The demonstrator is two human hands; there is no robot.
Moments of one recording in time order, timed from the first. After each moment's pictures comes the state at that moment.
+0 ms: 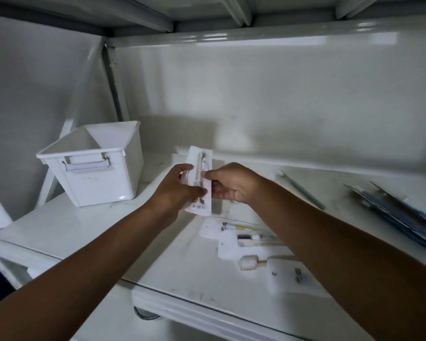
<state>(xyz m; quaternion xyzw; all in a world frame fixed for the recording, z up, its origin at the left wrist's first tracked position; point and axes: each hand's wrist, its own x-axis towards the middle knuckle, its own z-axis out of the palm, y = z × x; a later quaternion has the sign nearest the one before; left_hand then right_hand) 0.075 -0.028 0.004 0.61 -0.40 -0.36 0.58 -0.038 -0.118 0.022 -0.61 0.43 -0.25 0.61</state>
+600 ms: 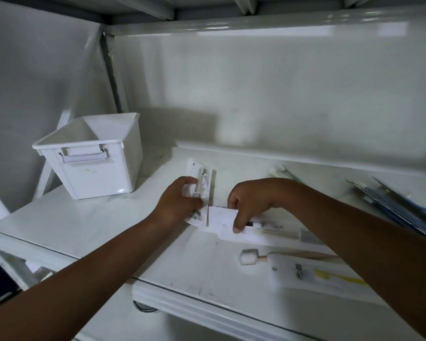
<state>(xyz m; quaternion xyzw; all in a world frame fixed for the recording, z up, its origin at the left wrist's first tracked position) 0.076 -0.021 -0.030 0.68 -0.43 -0.31 0.51 -0.089 -0.115 0.019 -0.89 0.37 0.17 0.19</state>
